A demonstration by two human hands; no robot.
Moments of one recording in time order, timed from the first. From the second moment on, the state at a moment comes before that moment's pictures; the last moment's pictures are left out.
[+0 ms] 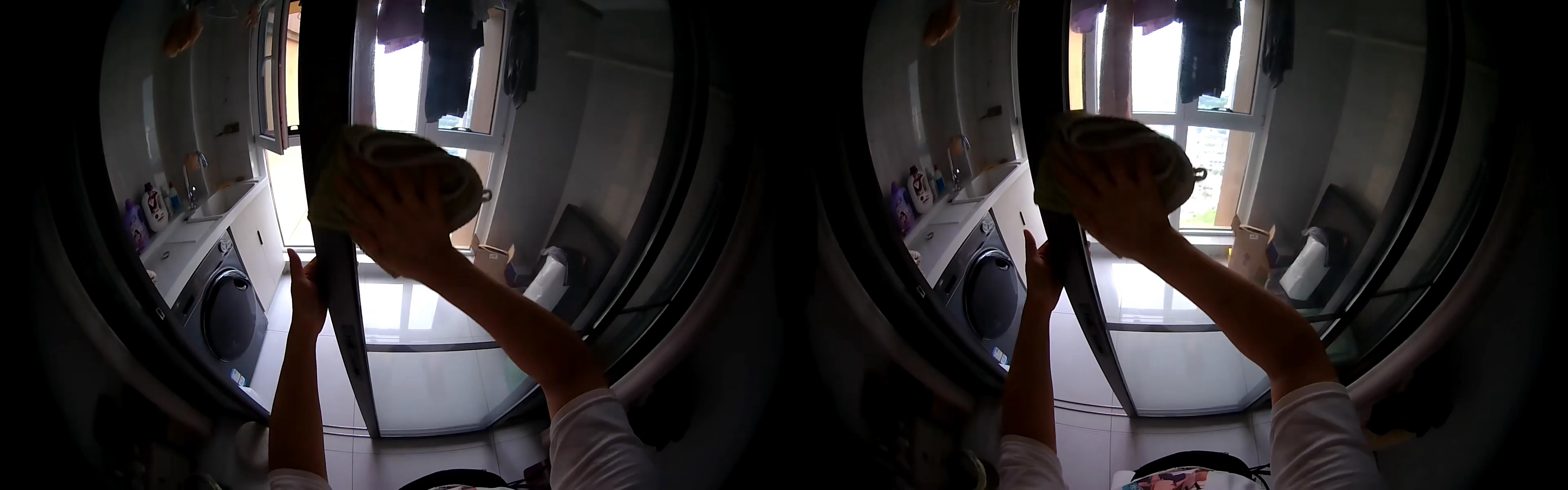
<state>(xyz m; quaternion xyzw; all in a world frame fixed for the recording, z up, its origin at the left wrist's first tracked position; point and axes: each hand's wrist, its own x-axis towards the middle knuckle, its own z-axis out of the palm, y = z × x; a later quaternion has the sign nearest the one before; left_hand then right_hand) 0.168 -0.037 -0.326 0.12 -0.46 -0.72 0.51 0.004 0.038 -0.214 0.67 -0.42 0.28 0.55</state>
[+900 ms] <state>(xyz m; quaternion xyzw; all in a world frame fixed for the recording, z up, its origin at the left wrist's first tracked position) 0.146 -0.043 -0.353 0.19 -0.46 -0.63 0.59 0.029 0.007 -0.085 0.61 -0.33 0.40 0.60</state>
